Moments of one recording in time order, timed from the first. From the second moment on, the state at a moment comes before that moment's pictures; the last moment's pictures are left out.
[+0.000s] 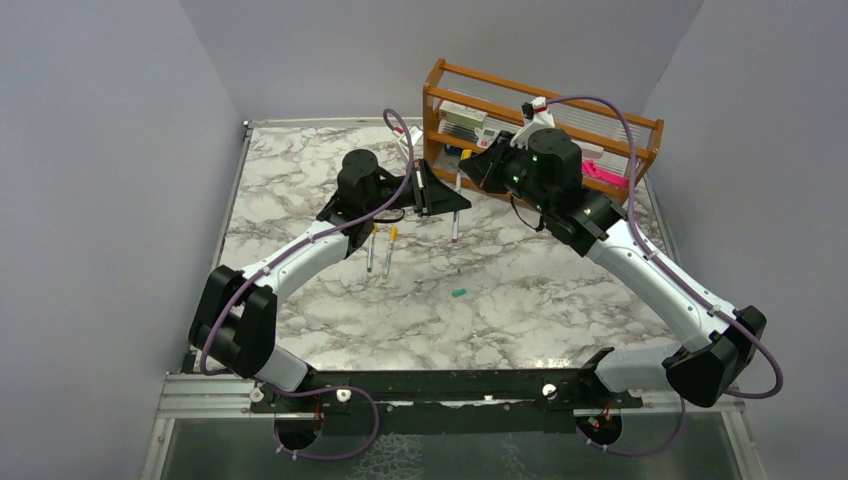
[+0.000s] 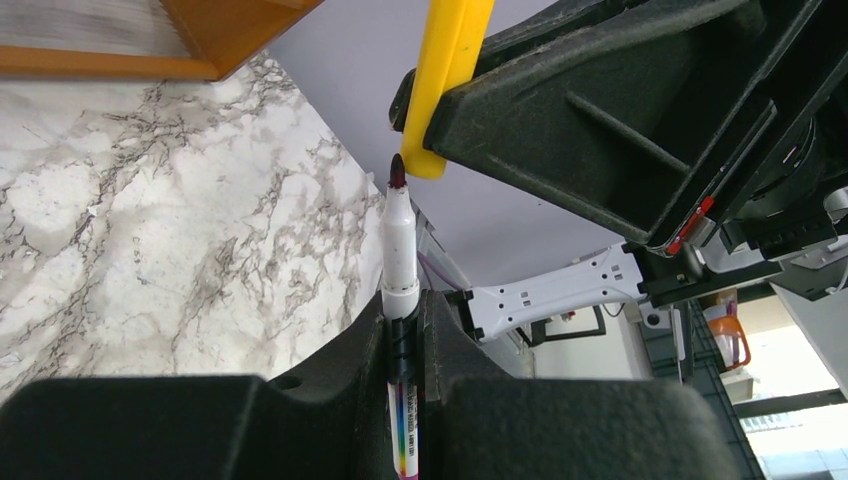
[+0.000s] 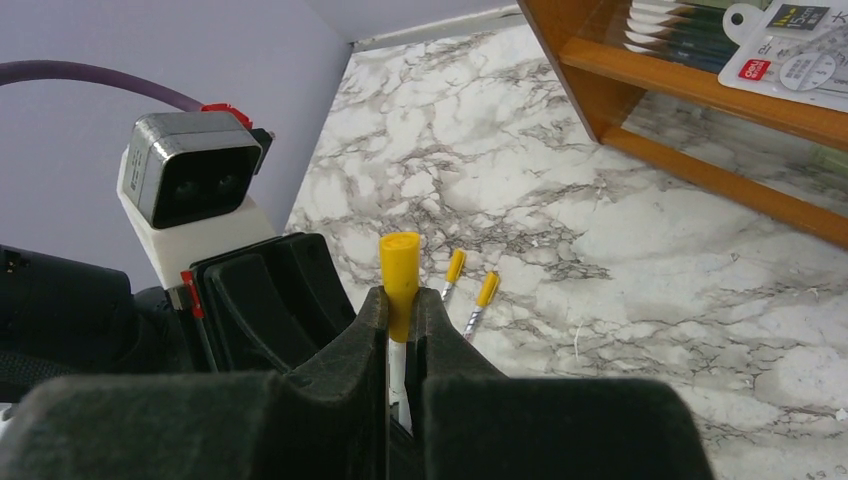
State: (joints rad) left arm -0.52 1.49 1.03 0.49 0.85 -1.00; right arm 0.66 1.31 1.34 -0.27 0.10 0.61
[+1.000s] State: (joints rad) left arm -0.52 1.49 1.03 0.48 0.85 -1.00; right arm 0.66 1.31 1.32 -0.24 0.01 0.58
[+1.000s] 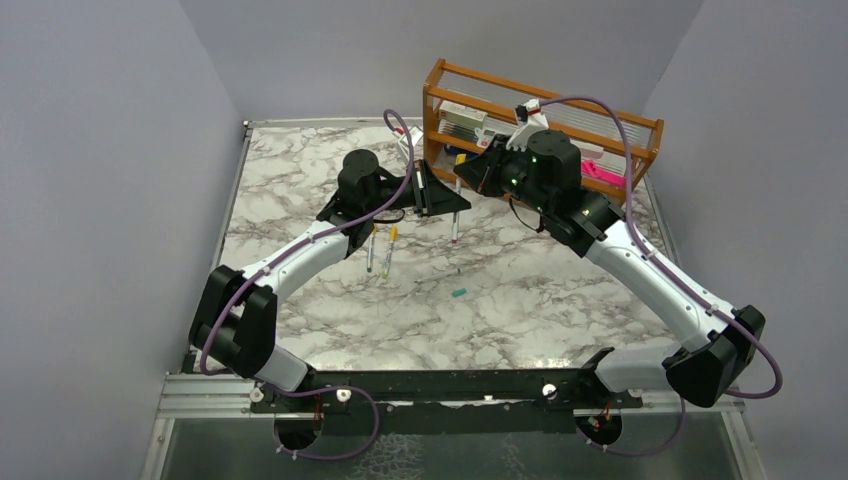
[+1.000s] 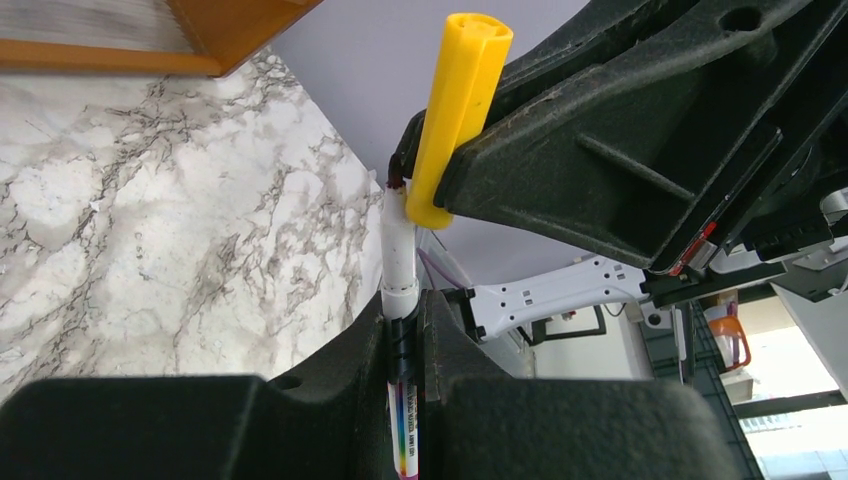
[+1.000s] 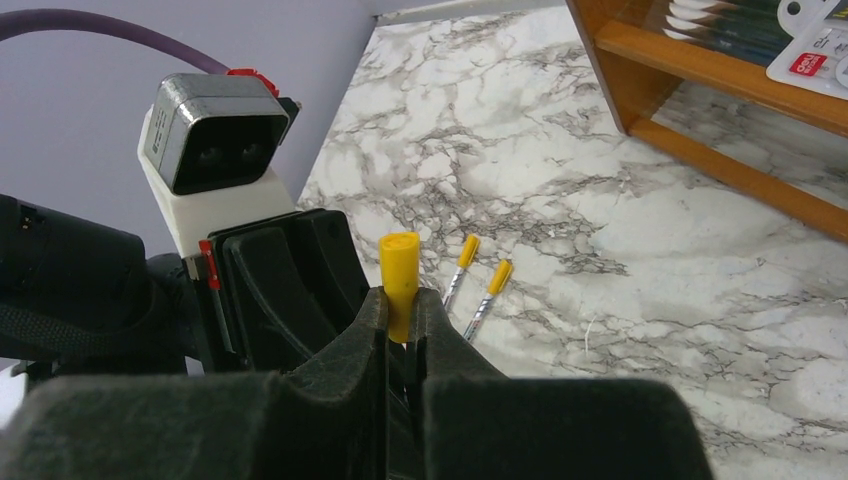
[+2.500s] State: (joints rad) left arm -0.53 1.49 1.03 0.48 0.85 -0.99; right arm 0.66 1.29 1.31 -0.19 0.06 0.55
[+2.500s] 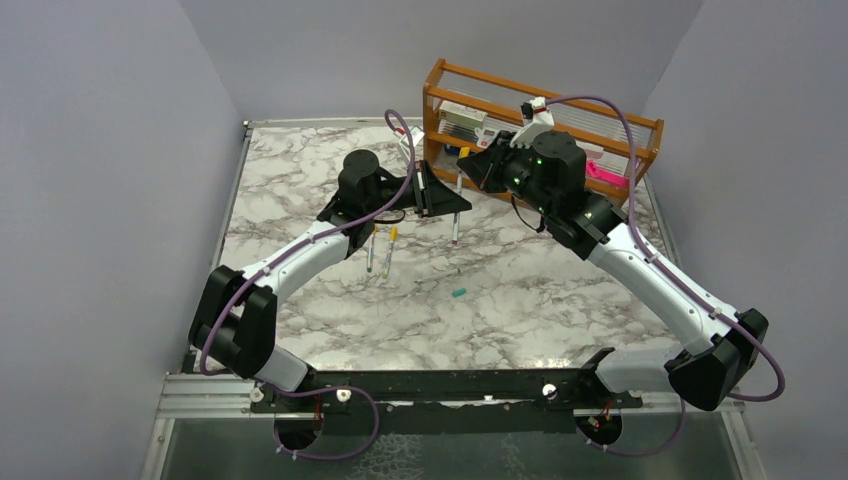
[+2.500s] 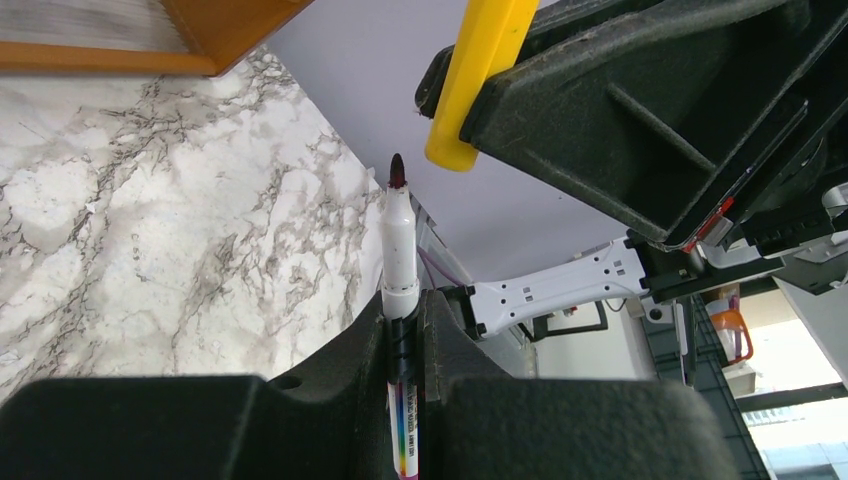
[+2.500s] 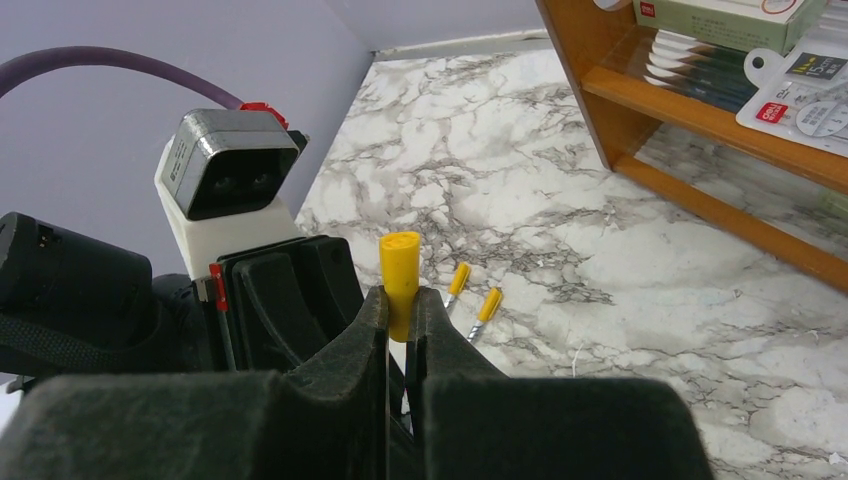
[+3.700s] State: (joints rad) left arm -0.52 1.49 1.02 0.46 0.85 -0.99; right arm 0.66 1.30 1.27 -0.16 0.09 0.57
